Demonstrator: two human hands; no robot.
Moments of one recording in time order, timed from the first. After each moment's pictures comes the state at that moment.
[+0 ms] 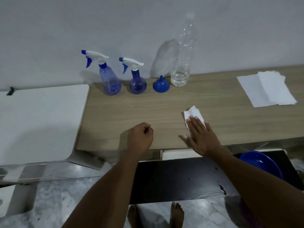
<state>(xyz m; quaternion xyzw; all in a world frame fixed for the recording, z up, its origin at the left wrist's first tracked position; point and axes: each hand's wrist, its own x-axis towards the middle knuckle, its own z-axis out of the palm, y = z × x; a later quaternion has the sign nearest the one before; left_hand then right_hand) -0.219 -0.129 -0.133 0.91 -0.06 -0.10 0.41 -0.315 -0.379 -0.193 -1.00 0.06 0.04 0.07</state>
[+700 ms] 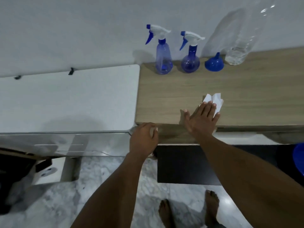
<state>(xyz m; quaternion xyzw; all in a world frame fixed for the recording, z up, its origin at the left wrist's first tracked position) -0.241 0.099 -0.142 0.95 -0.13 -0.01 0.30 -0.237 -0.124 -0.203 -0.94 0.32 0.00 0.15</state>
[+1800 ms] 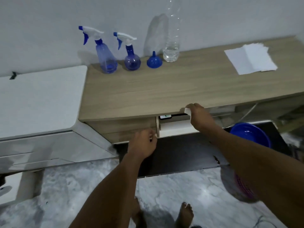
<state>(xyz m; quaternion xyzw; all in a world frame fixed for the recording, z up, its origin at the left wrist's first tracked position) -0.356 -0.075 -0.163 0.93 -0.19 -0.16 0.26 -0.386 -0.343 -0.171 -0.96 0.16 -0.02 0.23</state>
